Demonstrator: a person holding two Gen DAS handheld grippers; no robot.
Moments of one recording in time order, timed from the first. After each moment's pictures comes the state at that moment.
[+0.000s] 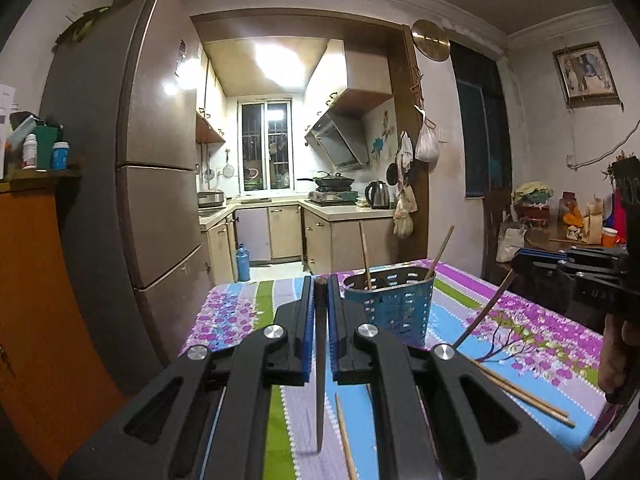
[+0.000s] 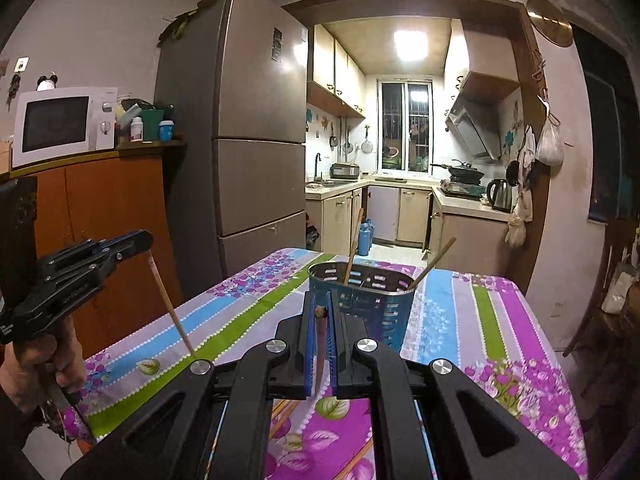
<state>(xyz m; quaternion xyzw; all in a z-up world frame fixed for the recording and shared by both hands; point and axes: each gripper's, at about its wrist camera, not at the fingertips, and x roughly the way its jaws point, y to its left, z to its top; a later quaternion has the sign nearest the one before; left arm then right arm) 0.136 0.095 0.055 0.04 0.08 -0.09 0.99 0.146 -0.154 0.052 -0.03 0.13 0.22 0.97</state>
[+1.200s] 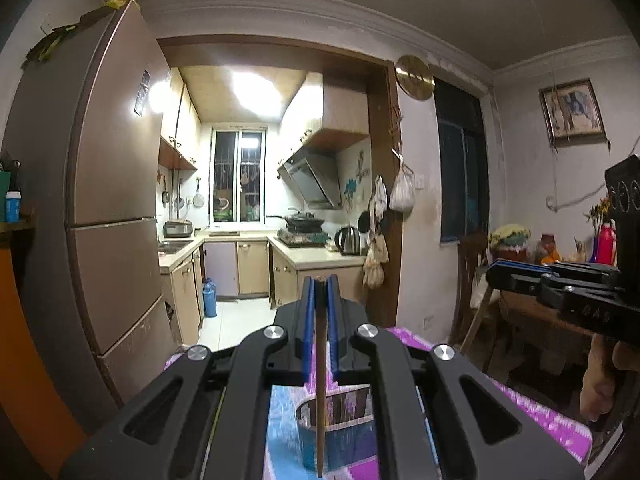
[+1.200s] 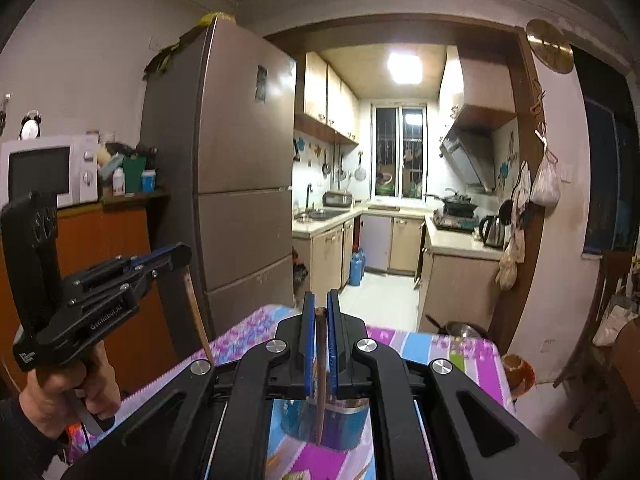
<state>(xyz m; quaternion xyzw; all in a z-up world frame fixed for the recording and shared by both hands) 0.209 0.042 0.175 0.01 0.03 -0.14 0.99 0.203 -0.190 0.195 -0.01 0.08 0.21 0.97</state>
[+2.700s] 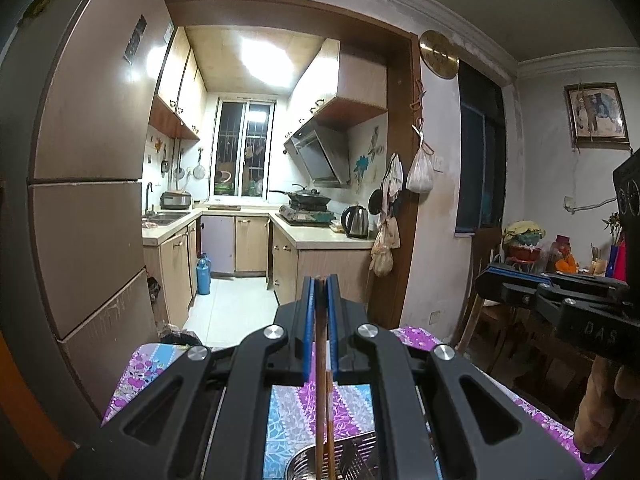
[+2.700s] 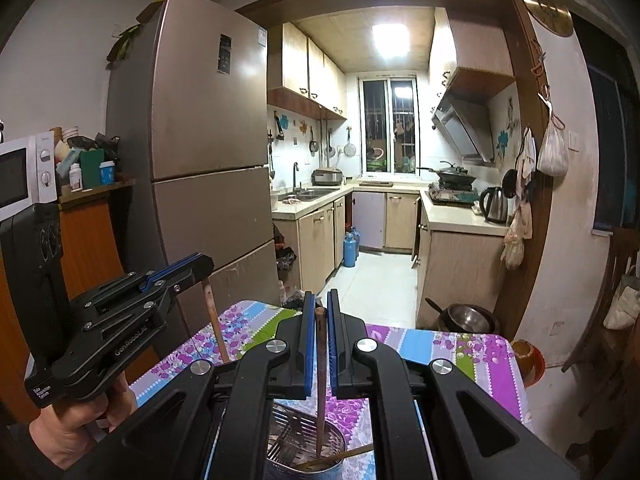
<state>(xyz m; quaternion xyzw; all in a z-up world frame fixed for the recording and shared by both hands) 0.344 0.020 0.136 -0.02 0.08 -0.14 0.99 0.348 -0.181 0.152 0.00 0.14 0.20 0.97</state>
